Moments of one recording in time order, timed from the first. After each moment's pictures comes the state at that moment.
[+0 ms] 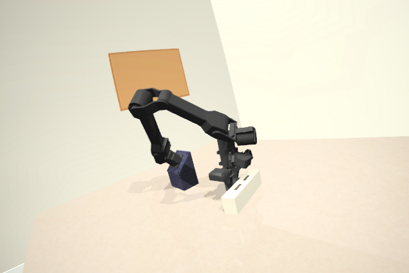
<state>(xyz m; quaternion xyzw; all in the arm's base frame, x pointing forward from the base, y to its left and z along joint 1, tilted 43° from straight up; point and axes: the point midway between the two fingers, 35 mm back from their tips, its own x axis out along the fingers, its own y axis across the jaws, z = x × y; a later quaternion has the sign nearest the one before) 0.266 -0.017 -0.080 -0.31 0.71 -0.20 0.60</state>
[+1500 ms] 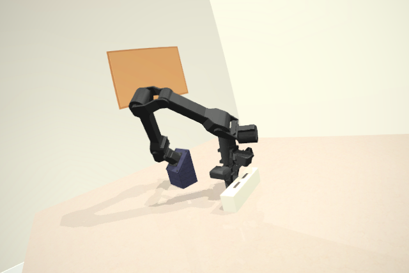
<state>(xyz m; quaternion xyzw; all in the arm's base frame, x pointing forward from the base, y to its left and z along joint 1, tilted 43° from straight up) 0.273 -0.017 -0.081 -0.31 0.72 -0.20 0.59</state>
